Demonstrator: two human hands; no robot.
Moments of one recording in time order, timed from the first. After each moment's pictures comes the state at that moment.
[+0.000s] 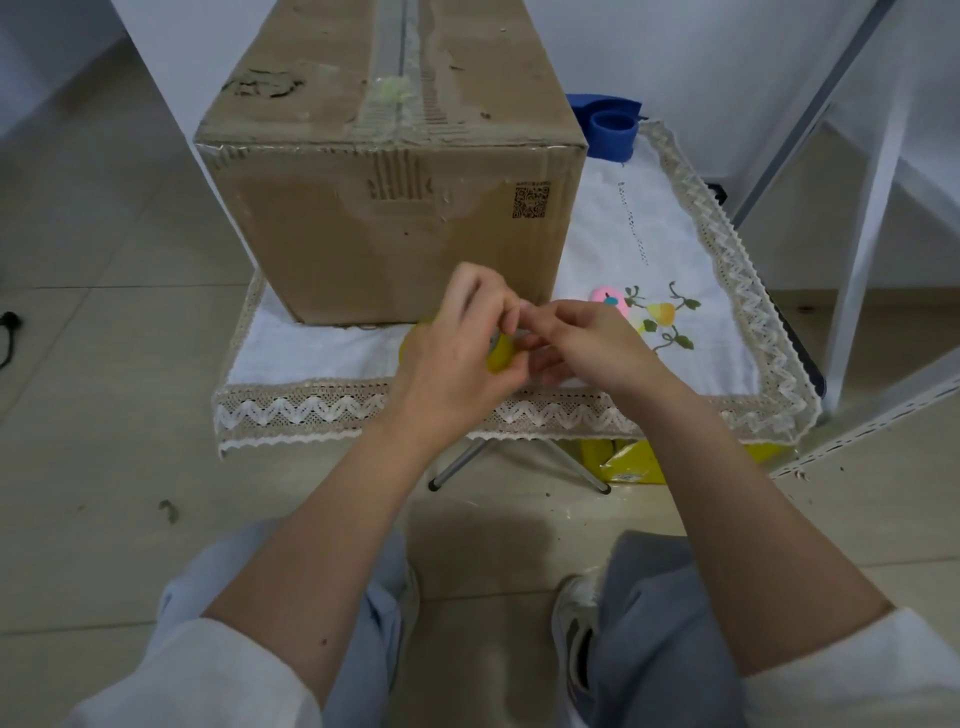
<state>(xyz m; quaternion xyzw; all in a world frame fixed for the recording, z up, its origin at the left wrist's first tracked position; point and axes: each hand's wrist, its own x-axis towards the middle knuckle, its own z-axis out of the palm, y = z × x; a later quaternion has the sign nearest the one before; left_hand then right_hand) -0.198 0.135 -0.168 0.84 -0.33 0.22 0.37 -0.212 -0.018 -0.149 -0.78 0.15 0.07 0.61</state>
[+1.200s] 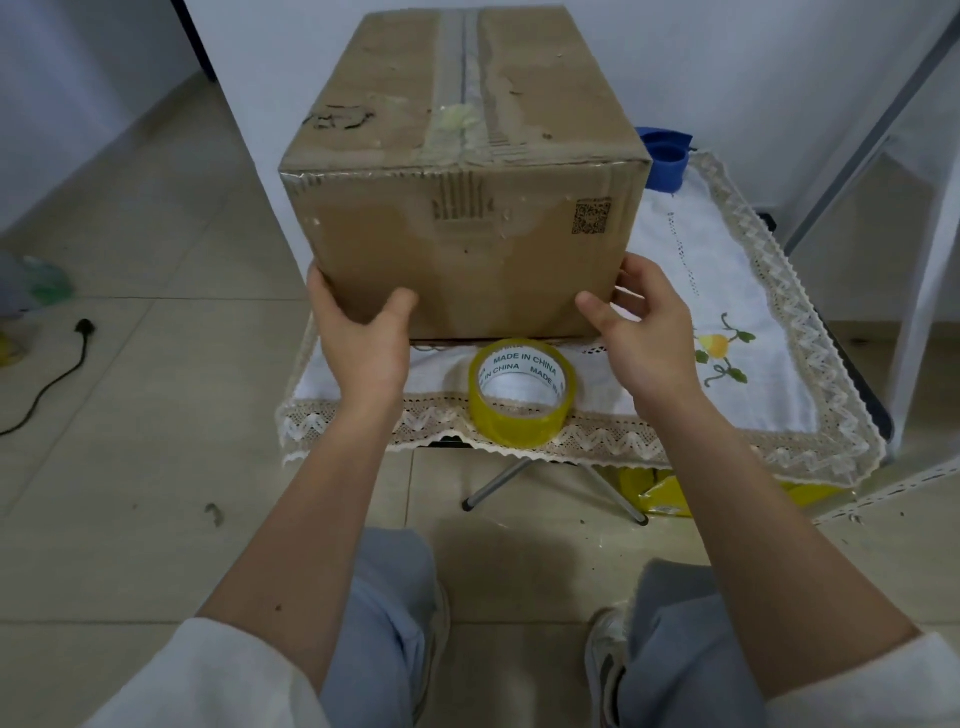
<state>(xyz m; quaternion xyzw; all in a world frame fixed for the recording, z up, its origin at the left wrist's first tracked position) -0.145 0.204 -0.165 0.66 0.13 0.17 0.72 -0.188 -0.005 -0.147 -0.77 0.14 -0.19 0.59</state>
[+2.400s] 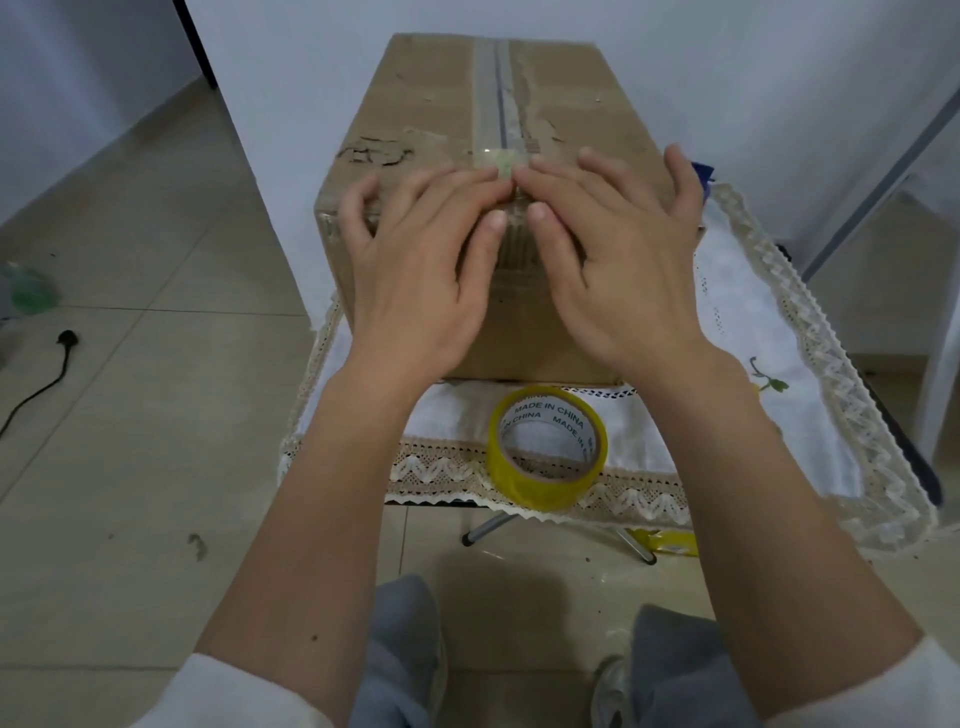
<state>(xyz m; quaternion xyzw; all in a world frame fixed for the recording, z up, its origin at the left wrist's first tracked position) -0.110 0.194 -0.100 0.86 -0.22 0.37 0.27 -0.131 0.037 -0.086 -0.91 -0.10 -0.39 0.13</state>
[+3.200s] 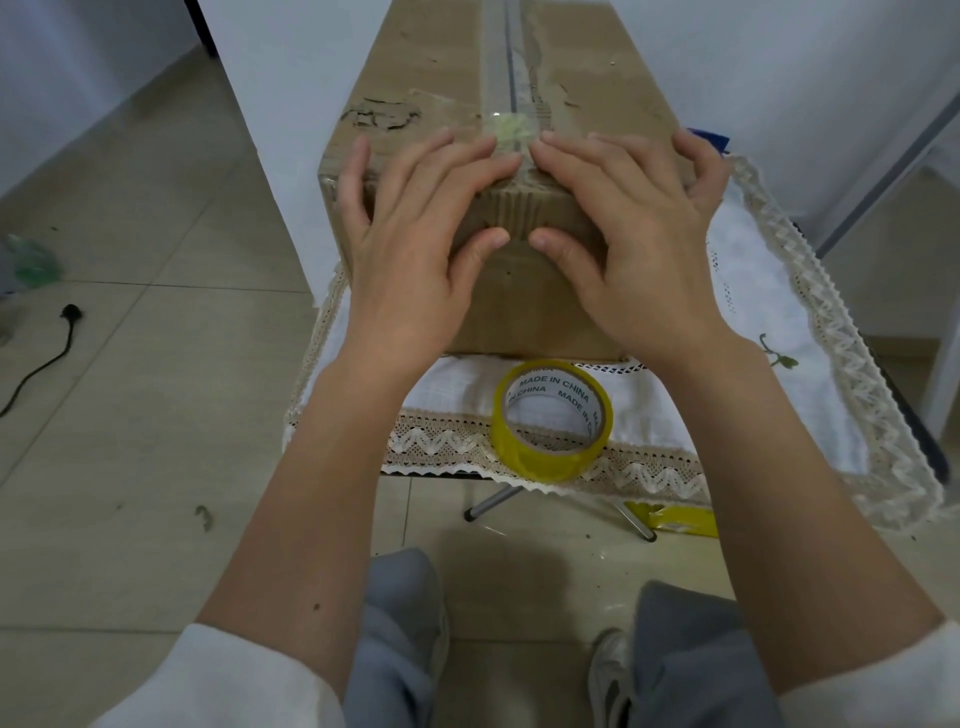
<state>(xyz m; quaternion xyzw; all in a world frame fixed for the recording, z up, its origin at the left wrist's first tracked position) -0.116 0.205 -0.115 0.85 -0.25 0.37 0.28 -0.134 0.021 -0.101 -0.90 -0.16 -0.39 0.10</state>
